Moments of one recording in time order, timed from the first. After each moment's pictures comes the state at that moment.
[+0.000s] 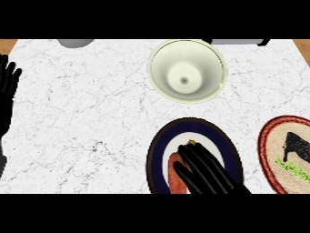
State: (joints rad) left arm -0.22 0.50 0.02 -1.43 0.36 0.20 -0.11; right arm -0.01 -0.40 0.79 -2.23 0.74 -0.16 0.34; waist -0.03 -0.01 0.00
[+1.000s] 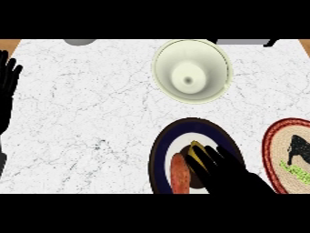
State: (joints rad) left arm -0.23 0.48 0.05 -1.47 0.34 0.17 -0.06; right arm -0.14 -0.41 0.68 -2.32 0.64 0.63 0.83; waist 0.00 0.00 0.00
